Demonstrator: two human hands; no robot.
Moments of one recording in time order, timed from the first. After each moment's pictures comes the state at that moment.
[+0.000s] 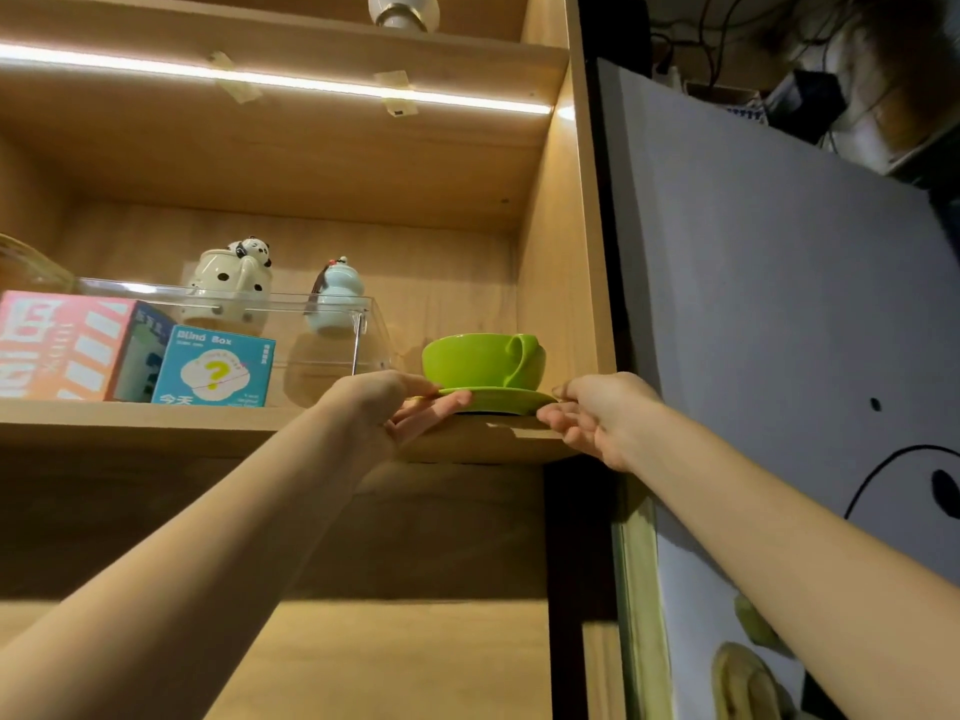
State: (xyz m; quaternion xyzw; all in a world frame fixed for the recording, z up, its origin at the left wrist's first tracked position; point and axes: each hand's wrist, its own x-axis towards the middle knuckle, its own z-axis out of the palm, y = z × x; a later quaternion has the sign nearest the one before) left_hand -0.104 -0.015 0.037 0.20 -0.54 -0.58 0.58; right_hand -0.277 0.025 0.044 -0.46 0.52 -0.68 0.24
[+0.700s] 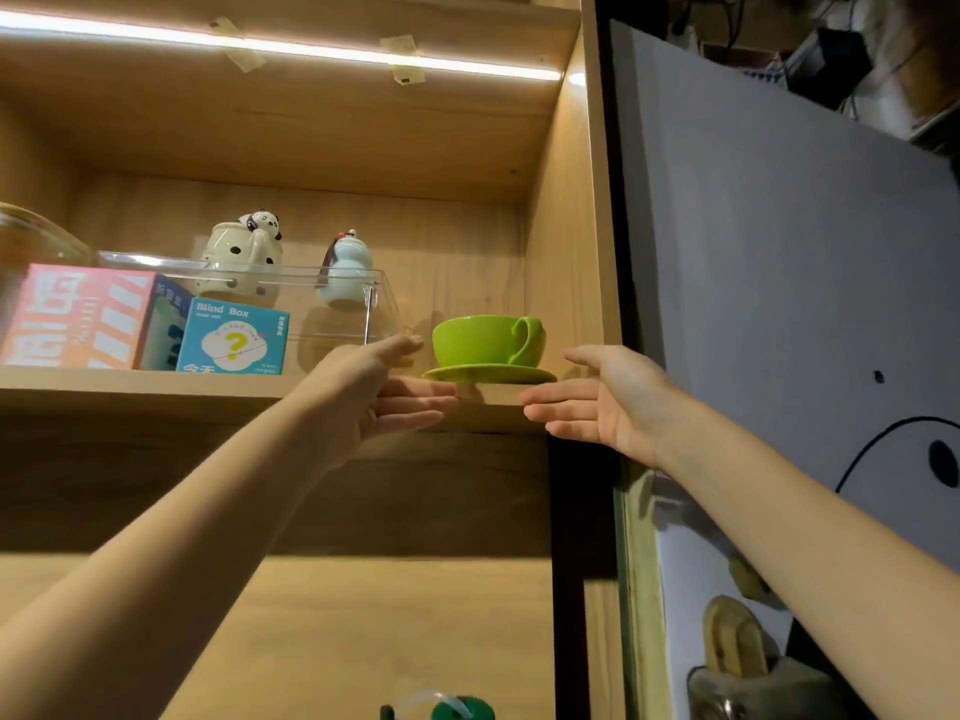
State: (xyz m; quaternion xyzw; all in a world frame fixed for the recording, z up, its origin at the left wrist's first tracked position) left_hand -0.082 0.003 0.016 0.19 -0.63 -0.48 0.58; right_hand -0.275 0.051 0.021 -0.57 0.41 -0.65 0.29
